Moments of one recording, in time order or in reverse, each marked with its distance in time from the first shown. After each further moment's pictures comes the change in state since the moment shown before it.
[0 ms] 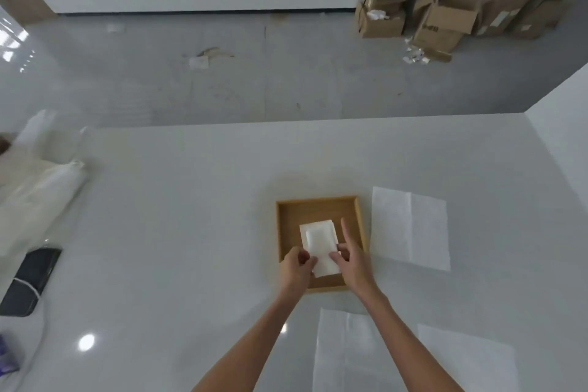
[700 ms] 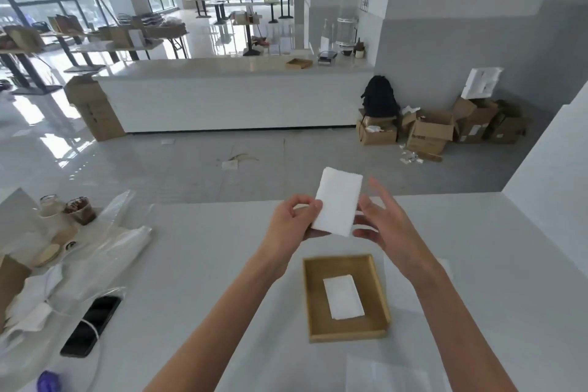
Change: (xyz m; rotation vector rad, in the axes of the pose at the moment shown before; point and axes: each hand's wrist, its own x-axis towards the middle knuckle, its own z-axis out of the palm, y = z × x) left_hand -0.204 0.185 -0.166 -0.448 -0.130 0.545; right_hand -0.176 -0.238 -0.109 0.554 -0.029 -0.457
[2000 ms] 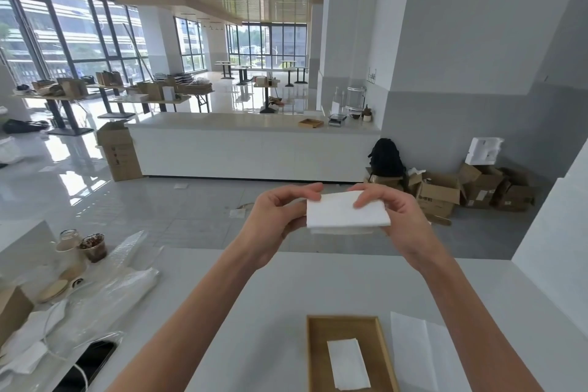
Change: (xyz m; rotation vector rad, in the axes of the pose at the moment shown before) left_hand -0.019 0.105 -0.028 -0.120 -0.119 0.287; right_hand -0.002 -0.114 0.019 -0.076 -0.211 -0.457
